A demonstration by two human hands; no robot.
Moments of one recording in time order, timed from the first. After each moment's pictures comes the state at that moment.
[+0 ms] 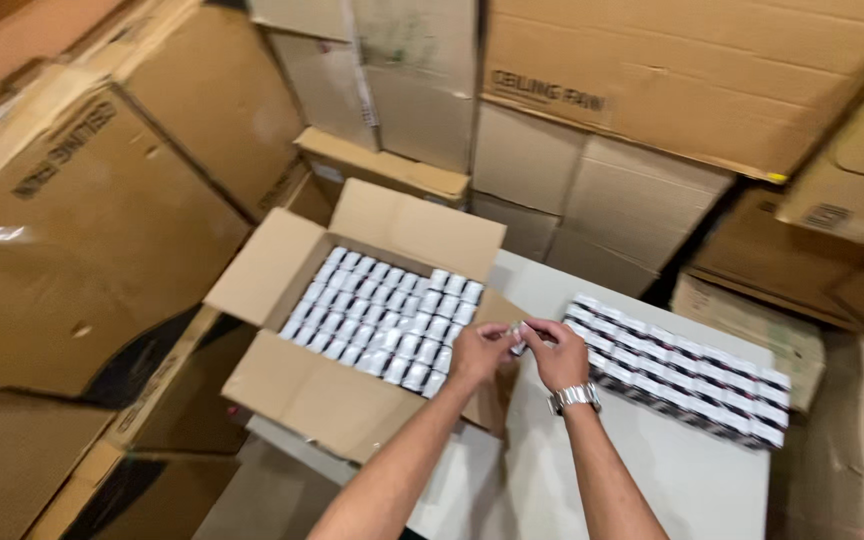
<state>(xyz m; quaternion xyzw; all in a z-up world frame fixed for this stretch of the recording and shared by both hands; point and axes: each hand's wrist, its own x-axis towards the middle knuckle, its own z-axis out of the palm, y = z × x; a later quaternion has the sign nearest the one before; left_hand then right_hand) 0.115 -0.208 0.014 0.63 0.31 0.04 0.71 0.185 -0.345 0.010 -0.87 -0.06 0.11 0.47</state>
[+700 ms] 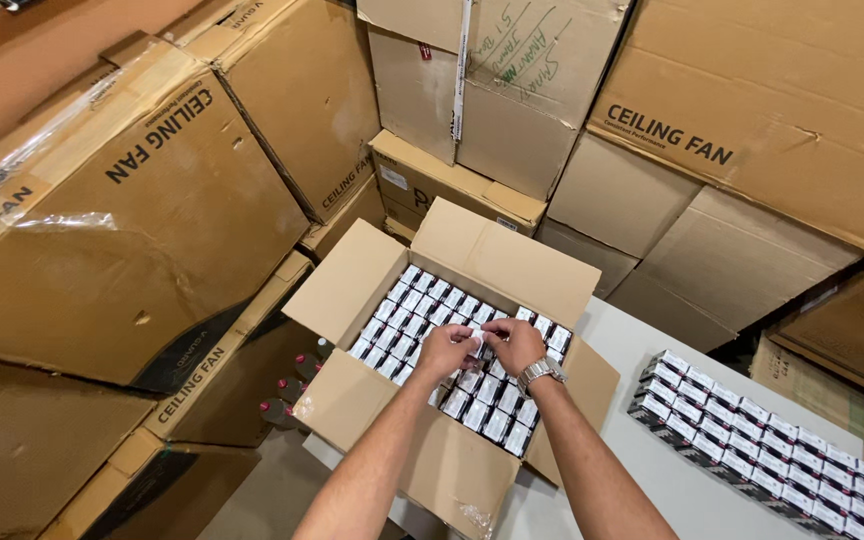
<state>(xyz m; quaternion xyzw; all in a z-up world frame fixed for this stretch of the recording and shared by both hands) 0.075 0.025 0.000 0.63 0.36 0.03 0.69 0.188 -0.096 0.002 -0.89 -0.23 0.22 0.31</state>
